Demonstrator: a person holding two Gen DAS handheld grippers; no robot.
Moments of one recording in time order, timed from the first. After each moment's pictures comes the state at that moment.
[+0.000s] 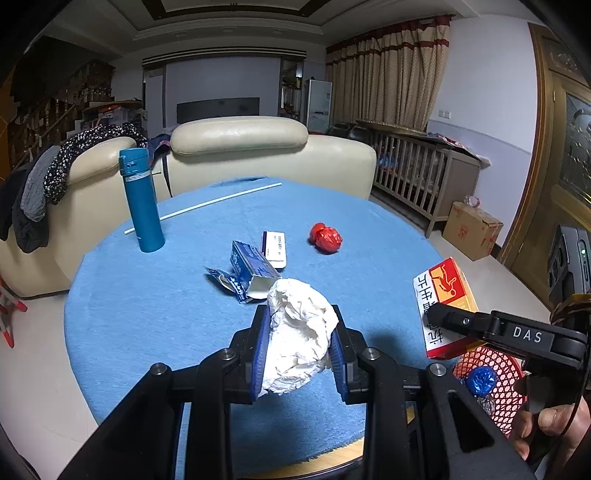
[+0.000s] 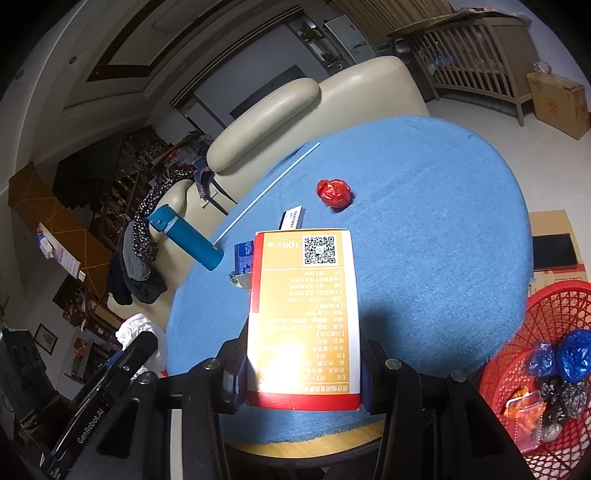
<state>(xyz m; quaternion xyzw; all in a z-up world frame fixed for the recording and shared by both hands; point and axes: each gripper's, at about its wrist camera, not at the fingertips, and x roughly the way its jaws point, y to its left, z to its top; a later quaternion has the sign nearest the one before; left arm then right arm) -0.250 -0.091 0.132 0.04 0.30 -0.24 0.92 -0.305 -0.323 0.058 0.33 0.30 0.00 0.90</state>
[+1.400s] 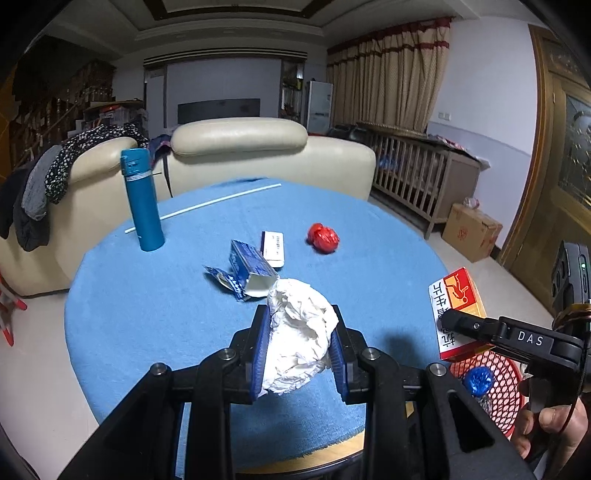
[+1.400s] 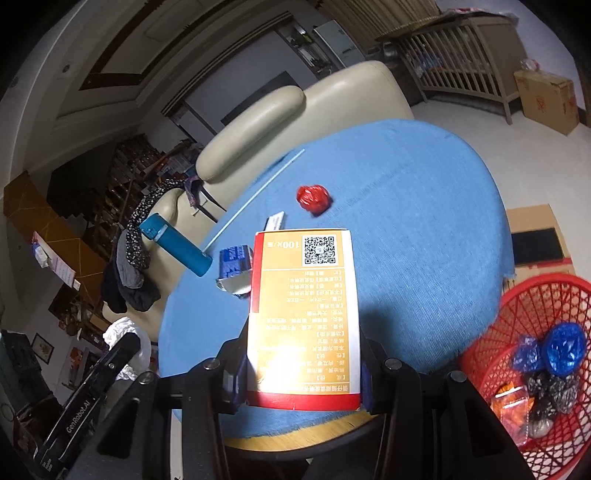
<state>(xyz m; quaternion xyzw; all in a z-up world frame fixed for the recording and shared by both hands) -0.259 -0.094 0.132 0.04 0.29 -0.24 0.92 -0.325 -0.342 0.047 0.34 0.30 -0.02 0.89</state>
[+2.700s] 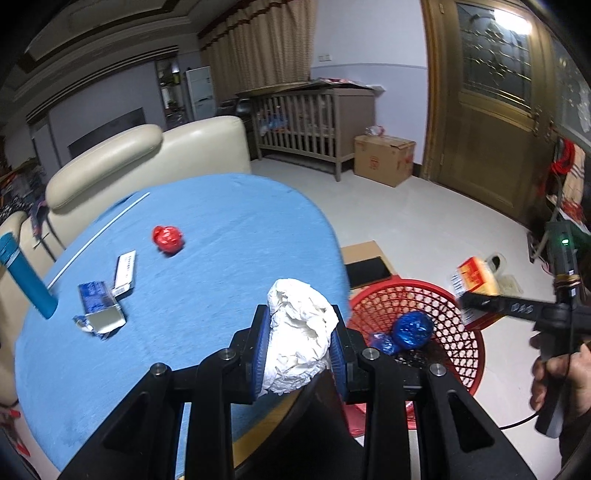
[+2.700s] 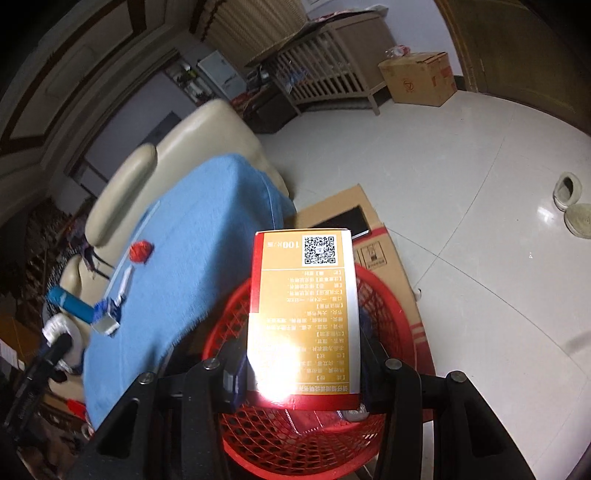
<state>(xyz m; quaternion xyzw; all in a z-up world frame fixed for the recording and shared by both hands) -0.328 -0.259 0.111 0.20 0.30 -0.41 0.84 -0.491 -0.498 -0.020 0.38 0.30 -0.23 0.84</state>
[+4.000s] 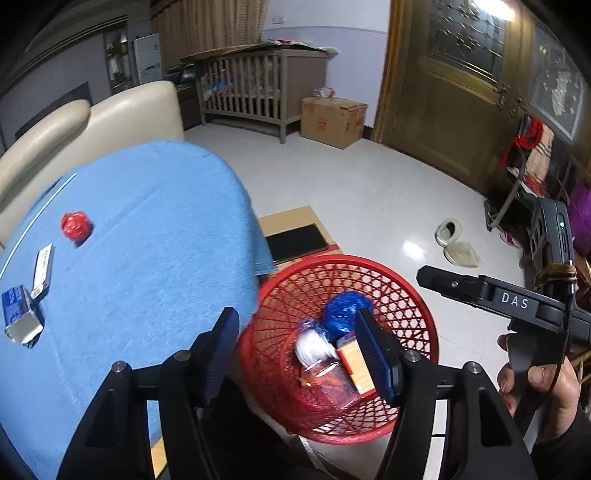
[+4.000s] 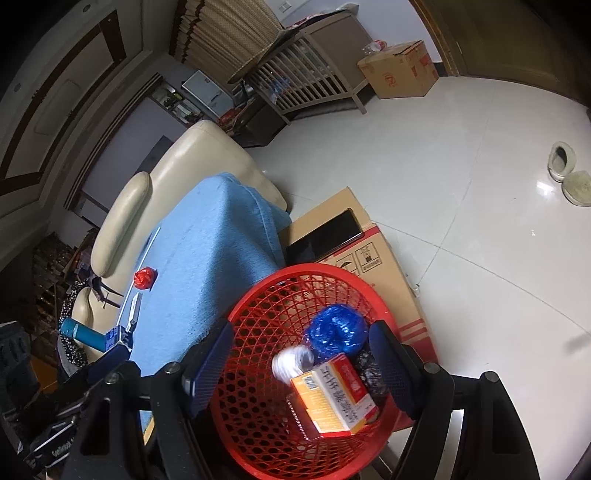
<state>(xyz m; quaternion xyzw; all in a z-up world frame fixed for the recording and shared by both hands) -0.339 -0.328 0.083 0.21 0.37 -0.48 0.77 -0.512 -0.515 -0.027 0.44 0.26 -0.23 0.83</state>
